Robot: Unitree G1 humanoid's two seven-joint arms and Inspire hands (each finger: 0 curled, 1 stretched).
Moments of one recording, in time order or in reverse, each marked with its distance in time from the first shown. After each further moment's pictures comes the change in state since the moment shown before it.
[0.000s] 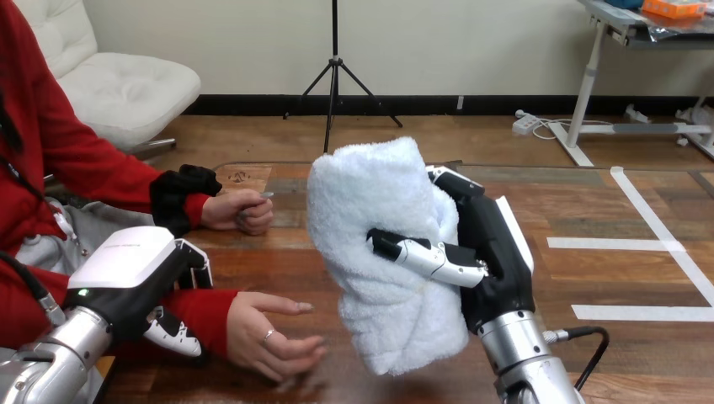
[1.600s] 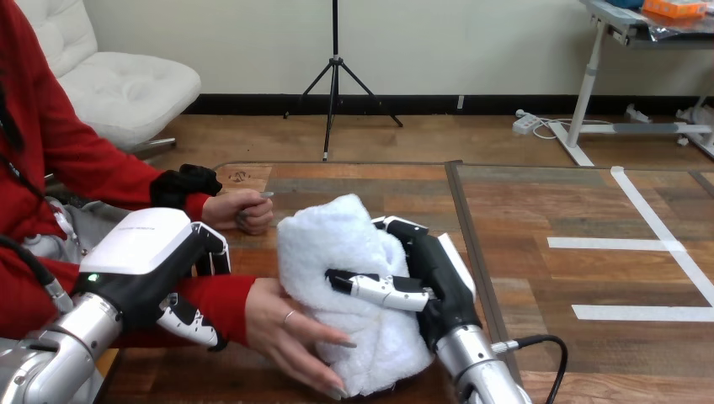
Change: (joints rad) left arm 0.044 -0.013 0.064 -0.185 -0.017 0.022 -0.081; right arm -0.303 0.023 -0.010 0.782 -0.159 -0.324 -0.086
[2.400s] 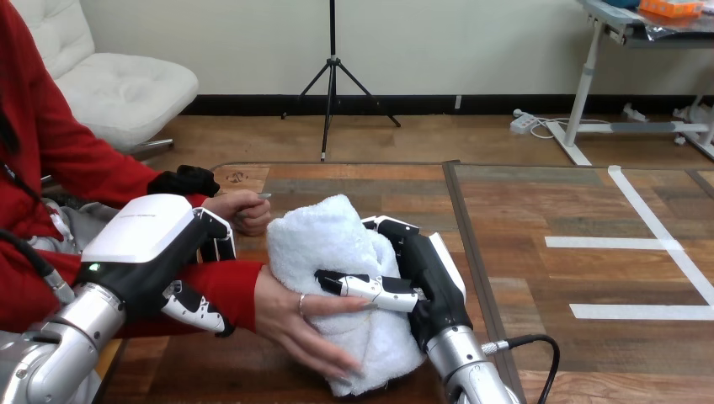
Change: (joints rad) left arm -0.005 -0.027 0.025 -0.033 -0.011 0.011 -0.014; right arm -0.031 0.026 0.000 0.091 -0.039 -0.084 -0.048
